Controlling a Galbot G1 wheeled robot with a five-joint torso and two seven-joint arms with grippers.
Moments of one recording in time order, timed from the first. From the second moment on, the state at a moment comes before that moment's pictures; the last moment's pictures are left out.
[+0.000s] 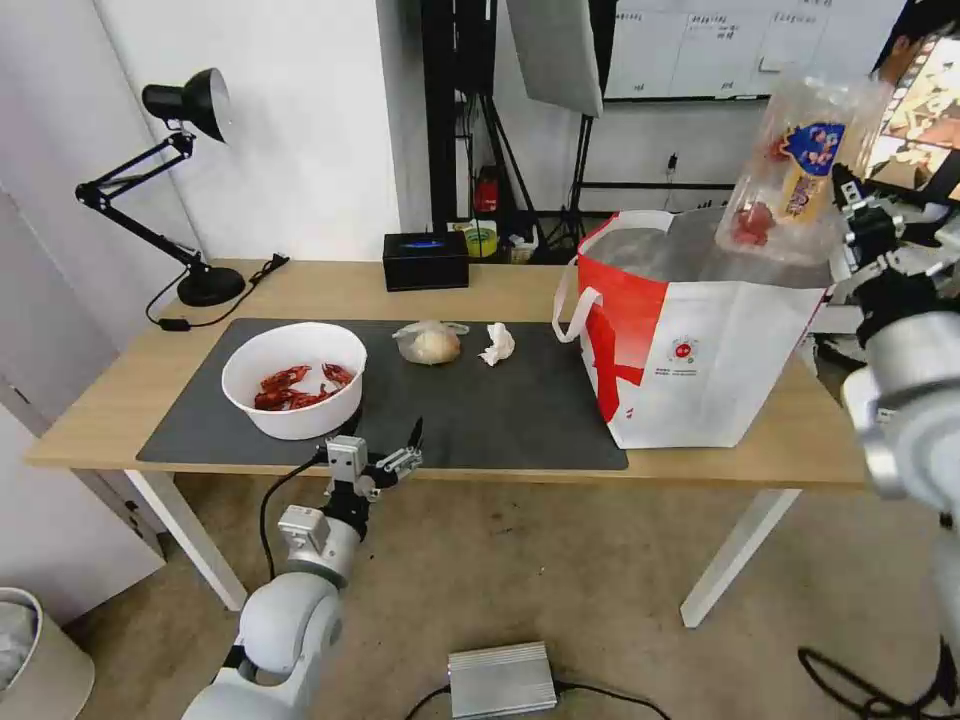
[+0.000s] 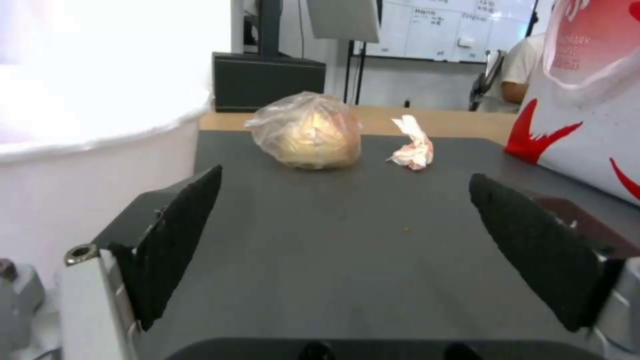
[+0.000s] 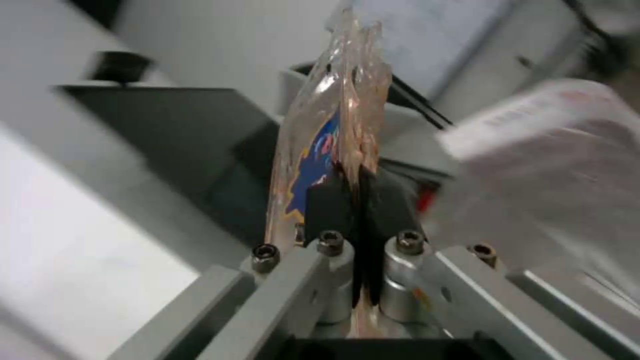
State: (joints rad) left arm 1.34 -1.31 -0.38 -1.97 -0.28 0.04 -0.02; right arm -0.85 0.96 0.71 2.11 1.61 -0.14 0.59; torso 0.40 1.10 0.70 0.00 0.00
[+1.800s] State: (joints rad) left arm 1.33 -1.32 -0.41 -1.96 -0.28 0.03 -0.01; right arm -1.27 1.07 0.57 2.24 0.83 -0.01 0.00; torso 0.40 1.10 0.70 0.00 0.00
